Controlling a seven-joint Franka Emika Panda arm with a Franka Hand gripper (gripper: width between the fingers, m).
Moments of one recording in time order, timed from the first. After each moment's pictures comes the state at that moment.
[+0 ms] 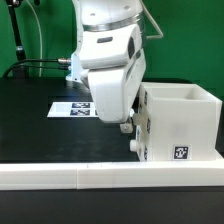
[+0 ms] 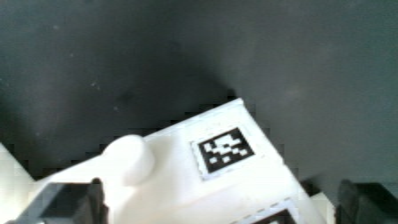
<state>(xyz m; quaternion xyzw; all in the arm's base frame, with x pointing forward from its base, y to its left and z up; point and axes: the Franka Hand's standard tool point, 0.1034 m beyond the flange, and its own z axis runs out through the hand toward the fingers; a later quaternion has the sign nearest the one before) 0.564 0.035 0.067 -0.81 -0.57 -0.01 0.12</state>
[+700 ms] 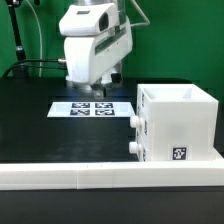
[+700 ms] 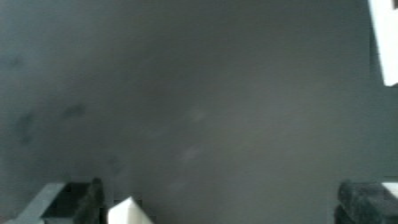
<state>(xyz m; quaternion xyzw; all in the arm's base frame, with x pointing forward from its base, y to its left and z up) 0.456 0.005 0.099 -0.87 -0.48 0.02 0.08</state>
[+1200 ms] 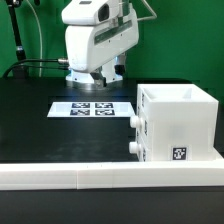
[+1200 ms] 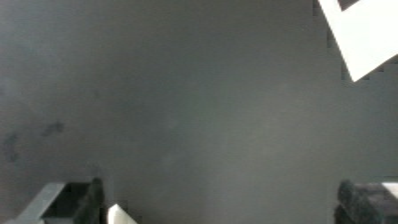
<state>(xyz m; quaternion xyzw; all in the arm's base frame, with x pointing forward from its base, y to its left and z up) 0.450 0.009 0.105 -0.88 -0.47 0.02 0.08</state>
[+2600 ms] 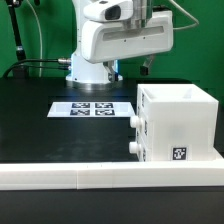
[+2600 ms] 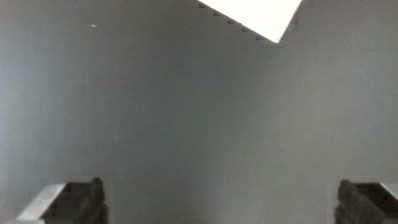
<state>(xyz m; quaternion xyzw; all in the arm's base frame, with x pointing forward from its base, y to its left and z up) 0.405 0.054 0.101 -0.97 -0.23 0.03 0.03</state>
